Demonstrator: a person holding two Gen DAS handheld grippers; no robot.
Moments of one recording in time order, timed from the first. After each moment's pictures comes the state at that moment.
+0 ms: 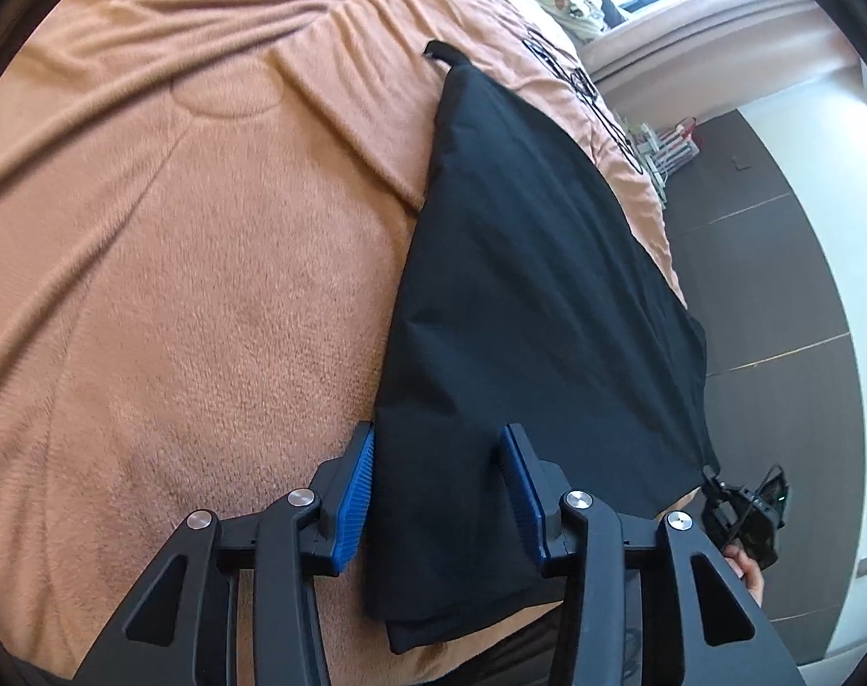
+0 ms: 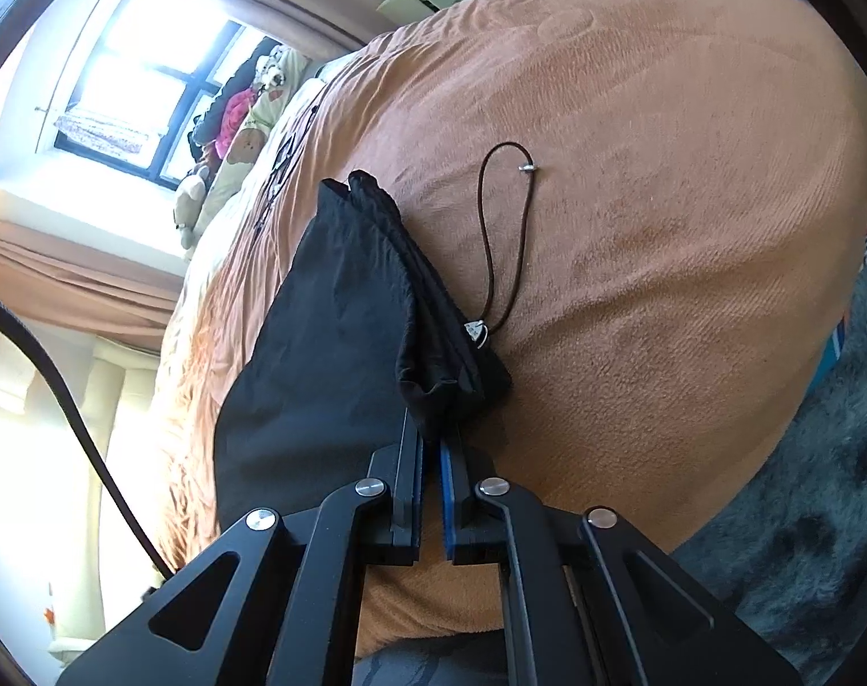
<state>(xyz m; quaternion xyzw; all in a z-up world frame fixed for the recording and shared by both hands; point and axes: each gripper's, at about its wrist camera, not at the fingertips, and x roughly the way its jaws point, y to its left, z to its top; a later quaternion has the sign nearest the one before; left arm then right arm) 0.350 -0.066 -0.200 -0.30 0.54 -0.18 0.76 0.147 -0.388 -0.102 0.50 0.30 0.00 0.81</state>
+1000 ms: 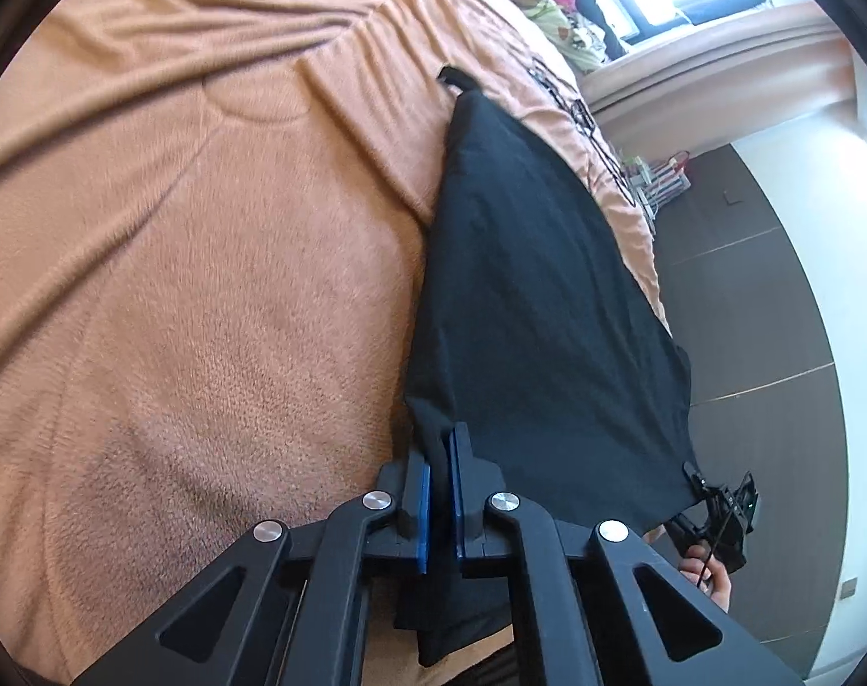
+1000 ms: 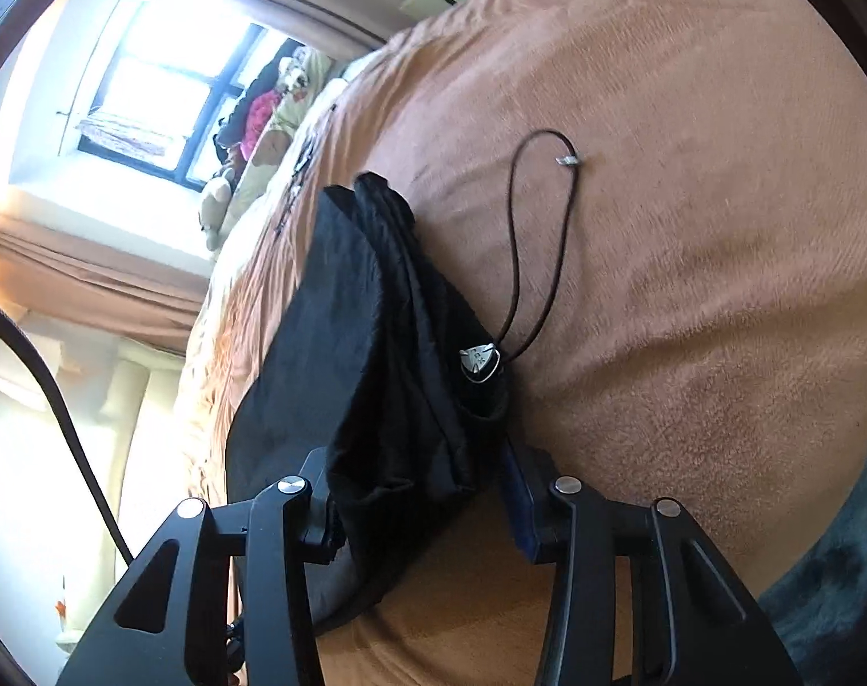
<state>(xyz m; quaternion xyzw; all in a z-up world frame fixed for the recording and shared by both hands) 0.335 -0.054 -0.195 -0.32 0.51 -0.18 0.78 0.180 -0.403 -0.138 0.50 0.28 0.03 0.82</state>
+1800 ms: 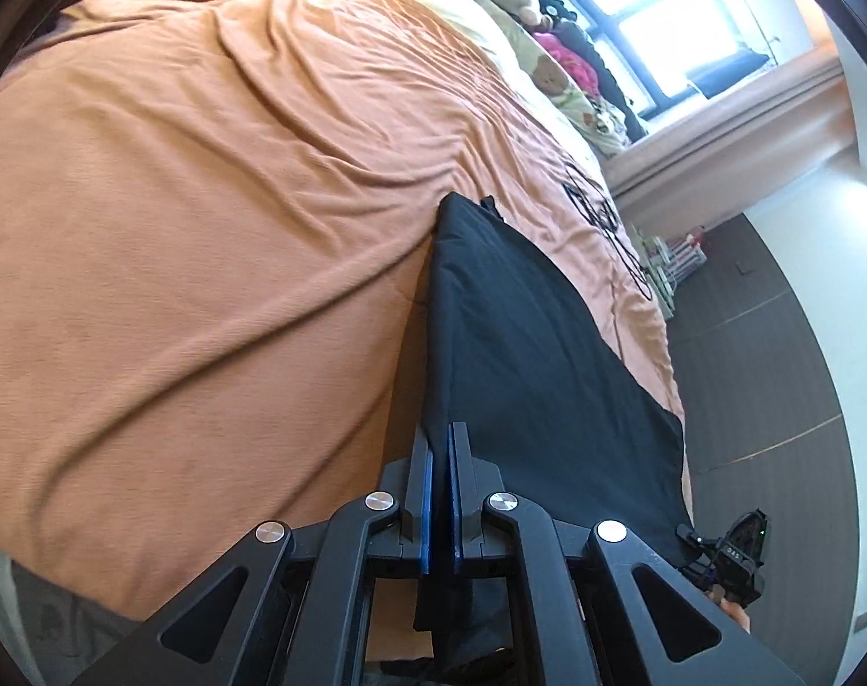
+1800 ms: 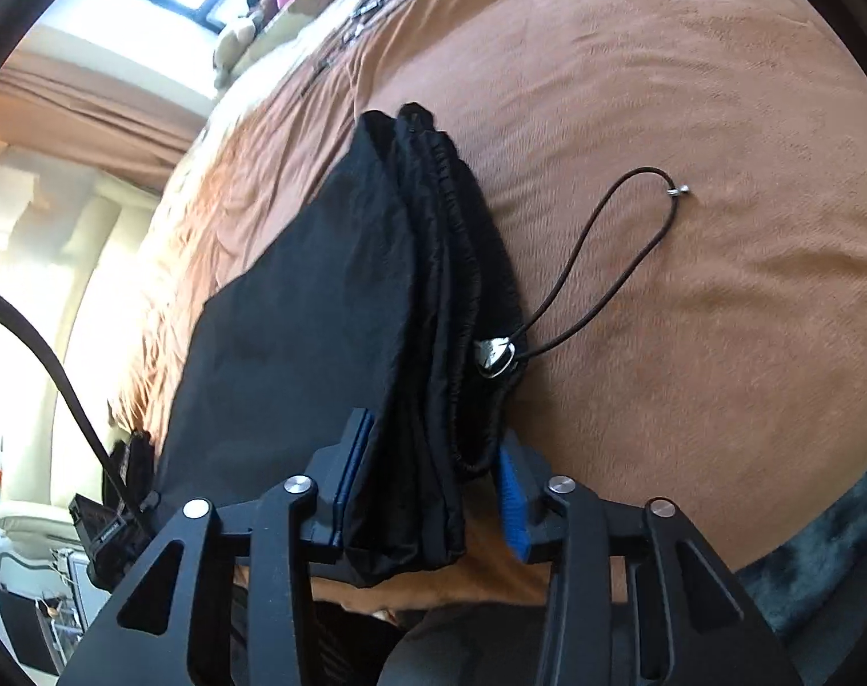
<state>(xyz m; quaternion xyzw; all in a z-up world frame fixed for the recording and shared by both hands) 0.302 0.065 -0.145 -0.34 0.45 -0.11 0.82 0.246 -0.338 -0.061 0.36 0.42 0.08 0.83</state>
